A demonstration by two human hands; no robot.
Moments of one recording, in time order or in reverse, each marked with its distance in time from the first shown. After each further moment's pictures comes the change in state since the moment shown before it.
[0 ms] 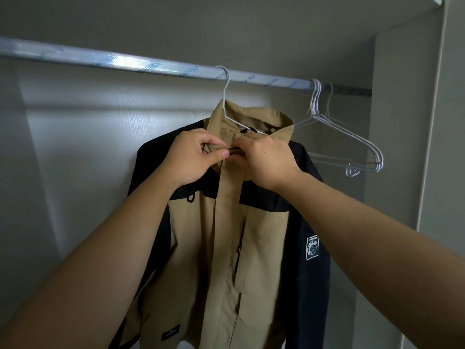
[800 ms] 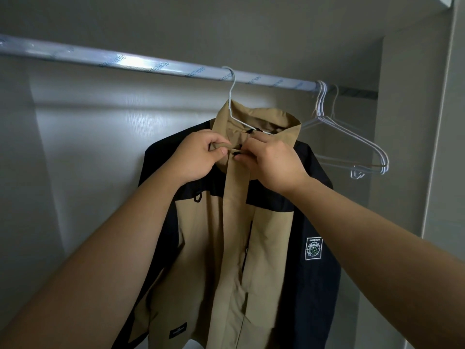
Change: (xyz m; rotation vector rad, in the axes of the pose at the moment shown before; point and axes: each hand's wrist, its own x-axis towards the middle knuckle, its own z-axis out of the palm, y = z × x) left_hand 0.007 -0.005 -0.001 0.002 -0.093 -0.062; right_hand -0.009 0.005 0.002 0.165 0.056 -0.024
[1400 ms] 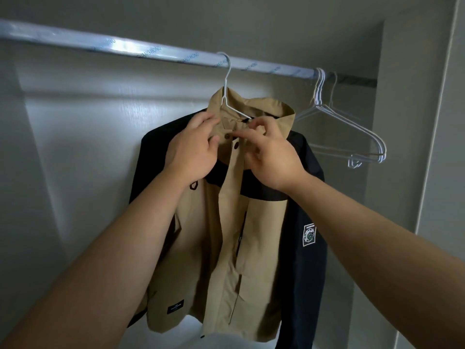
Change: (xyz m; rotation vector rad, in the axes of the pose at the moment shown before) left_hand -0.008 -0.013 0.020 0.414 0.248 0.092; right_hand -0.016 0.004 0.009 0.151 0.054 0.098
